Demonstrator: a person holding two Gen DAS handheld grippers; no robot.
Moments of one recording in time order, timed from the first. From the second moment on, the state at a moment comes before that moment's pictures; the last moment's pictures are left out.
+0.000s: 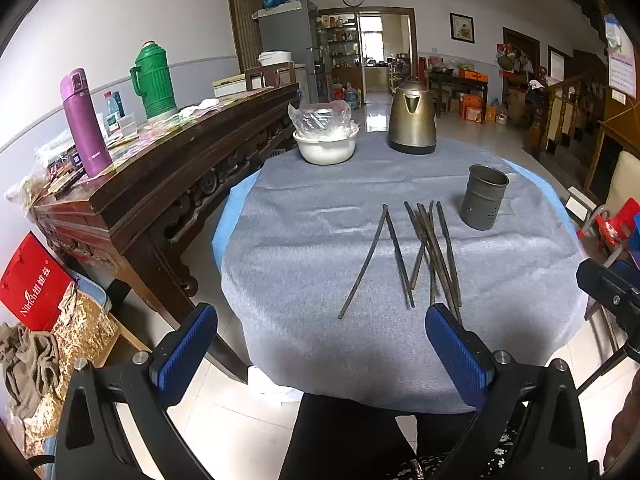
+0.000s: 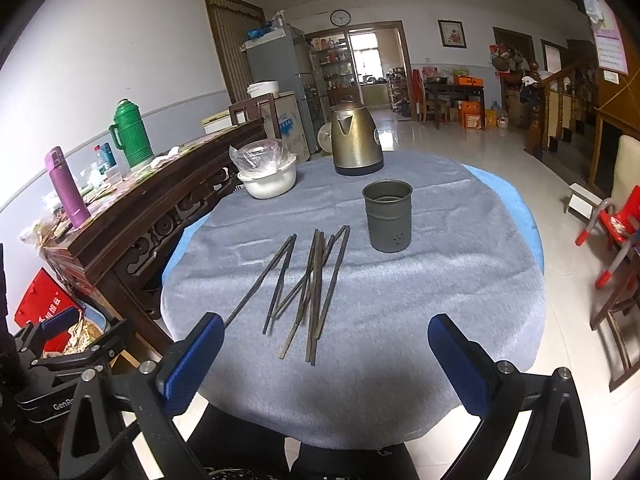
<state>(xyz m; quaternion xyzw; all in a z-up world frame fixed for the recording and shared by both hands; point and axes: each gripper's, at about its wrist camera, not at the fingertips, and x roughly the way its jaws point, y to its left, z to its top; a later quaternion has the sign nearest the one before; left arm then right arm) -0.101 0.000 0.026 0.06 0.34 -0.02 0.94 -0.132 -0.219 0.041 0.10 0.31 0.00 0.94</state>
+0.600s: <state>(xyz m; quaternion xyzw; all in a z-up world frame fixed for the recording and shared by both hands) -0.051 0.023 0.017 0.03 0.37 -0.03 0.93 -0.064 -0.216 0.038 0.12 0.33 0.02 0.93</state>
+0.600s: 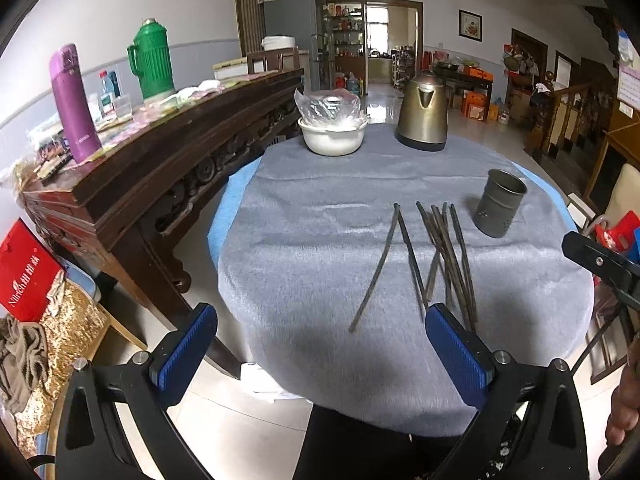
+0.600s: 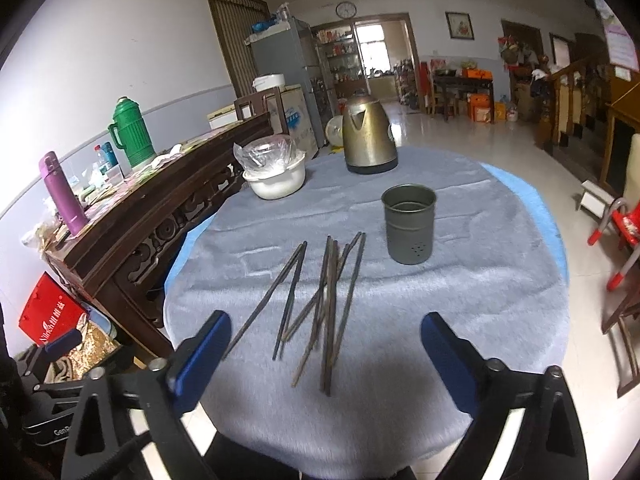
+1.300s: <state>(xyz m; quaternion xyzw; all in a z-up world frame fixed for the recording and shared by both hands) 0.182 -0.036 -0.094 0.01 0.56 -0.20 0.80 0.160 -0.244 -0.077 0.12 0.47 -0.04 0.87</state>
